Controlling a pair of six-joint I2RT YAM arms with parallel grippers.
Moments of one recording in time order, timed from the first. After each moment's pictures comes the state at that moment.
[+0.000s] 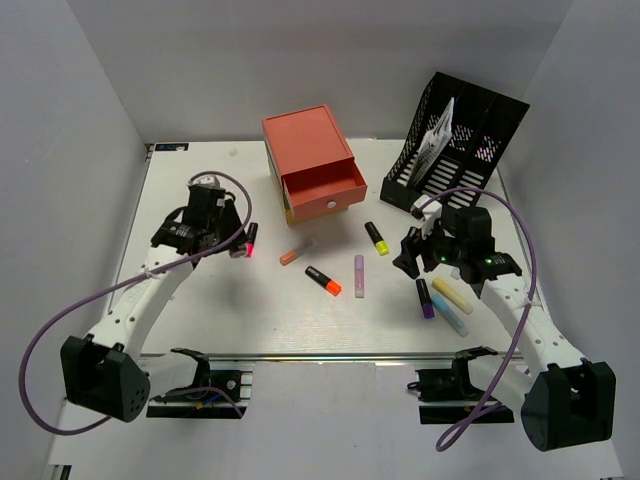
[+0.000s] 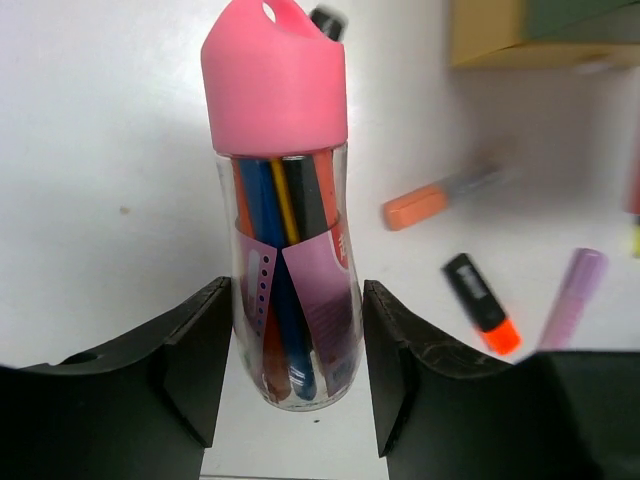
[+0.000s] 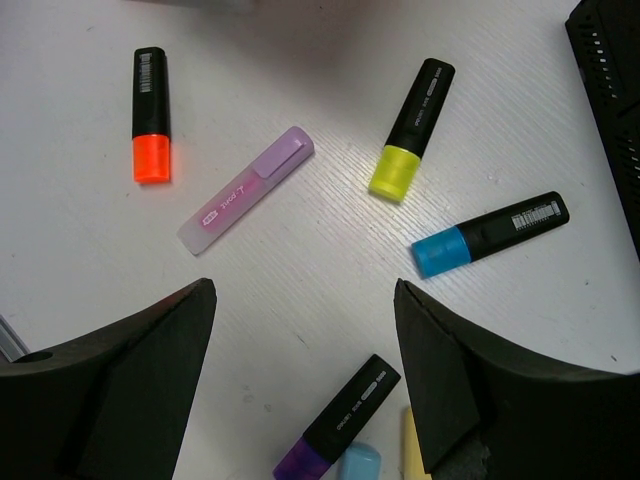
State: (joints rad) left arm -0.30 1.21 1.01 -0.70 -0.18 -0.57; right arm 0.20 1.02 0.71 -0.35 -0.56 -0.32
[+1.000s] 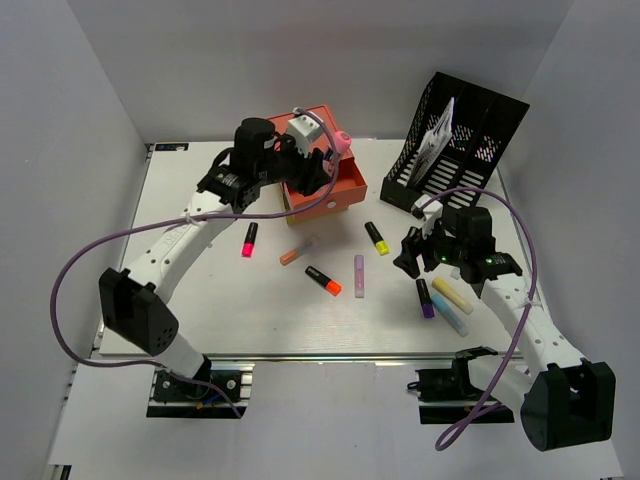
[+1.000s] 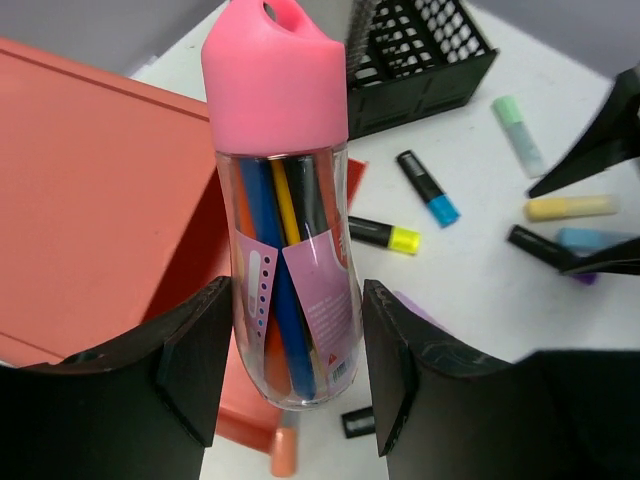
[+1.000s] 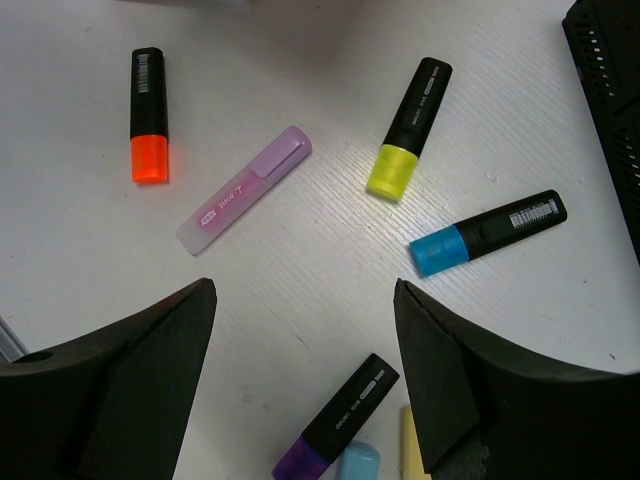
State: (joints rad) left arm -0.51 1.56 1.55 -0.34 0.40 0.11; right arm 0.20 1.02 0.71 -0.35 -0.57 -0.32
